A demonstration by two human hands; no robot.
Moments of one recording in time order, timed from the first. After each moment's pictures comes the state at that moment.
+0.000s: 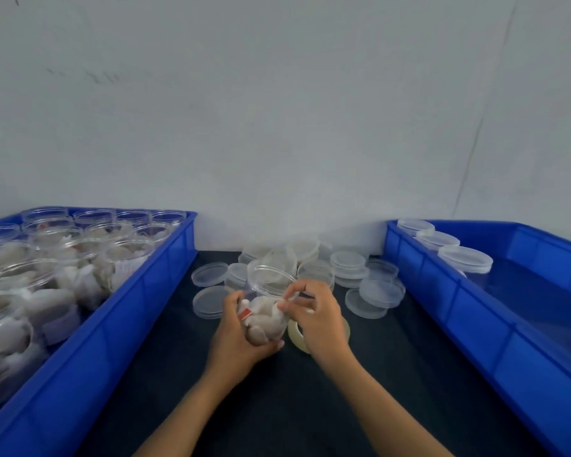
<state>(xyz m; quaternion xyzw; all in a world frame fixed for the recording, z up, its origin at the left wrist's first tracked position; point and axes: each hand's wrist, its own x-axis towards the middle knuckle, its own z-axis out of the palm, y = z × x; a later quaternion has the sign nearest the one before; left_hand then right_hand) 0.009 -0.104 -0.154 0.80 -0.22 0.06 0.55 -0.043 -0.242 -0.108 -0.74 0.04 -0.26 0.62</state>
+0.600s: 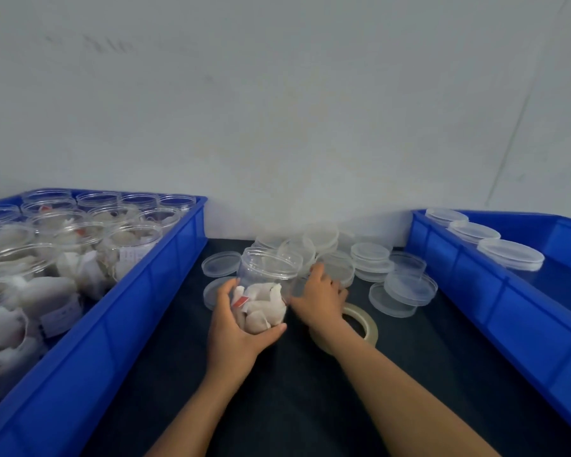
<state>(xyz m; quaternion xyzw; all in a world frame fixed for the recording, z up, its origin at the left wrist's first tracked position) 0.034 -0.097 -0.176 0.74 -0.17 0.14 0.64 0.066 -0.259 -0.151 -0.95 0.20 -0.14 0.21</state>
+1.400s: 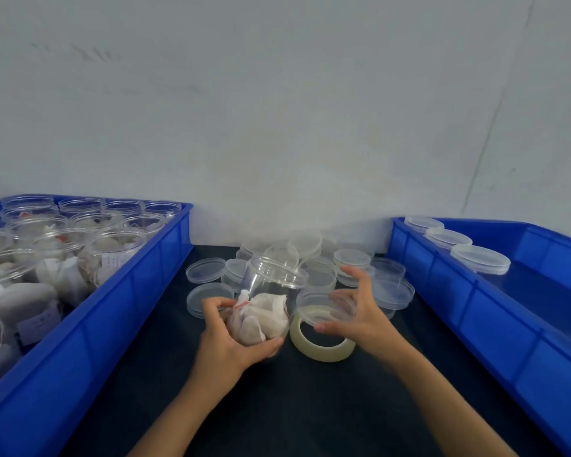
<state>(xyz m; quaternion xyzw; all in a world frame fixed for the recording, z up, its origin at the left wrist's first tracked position) 0.012 -0.097 -0.161 0.75 -0.21 0.08 0.63 -0.047 -0.317 -0.116 -0.81 0.02 -0.12 0.58</state>
